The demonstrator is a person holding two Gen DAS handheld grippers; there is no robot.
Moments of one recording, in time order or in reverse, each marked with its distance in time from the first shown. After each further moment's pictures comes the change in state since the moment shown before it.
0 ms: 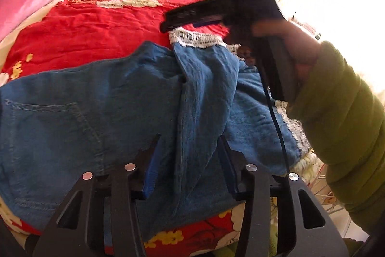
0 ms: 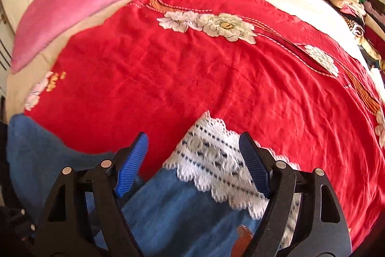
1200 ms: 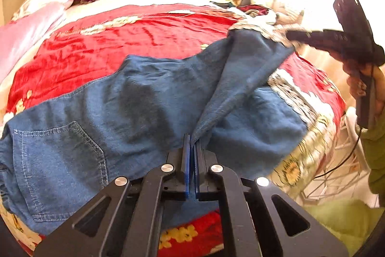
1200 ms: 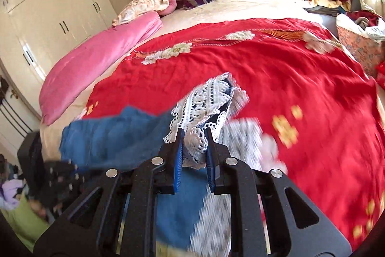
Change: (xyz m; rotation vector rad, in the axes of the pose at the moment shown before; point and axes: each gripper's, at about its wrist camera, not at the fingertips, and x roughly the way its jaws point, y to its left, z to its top) left arm -0.021 -0.032 -0.021 0.248 -0.046 0.049; right arm -0.180 -0.091 -0.185 0.359 -0.274 0.101
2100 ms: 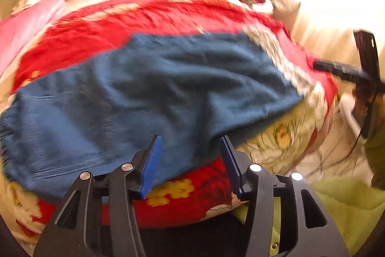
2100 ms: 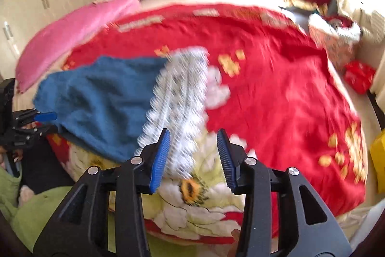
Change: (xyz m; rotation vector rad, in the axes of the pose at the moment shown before) left arm -0.033 0.011 -0.029 -0.044 0.037 -0.001; right arm -0.048 -0.015 -0.085 -0.089 0.028 -0.179
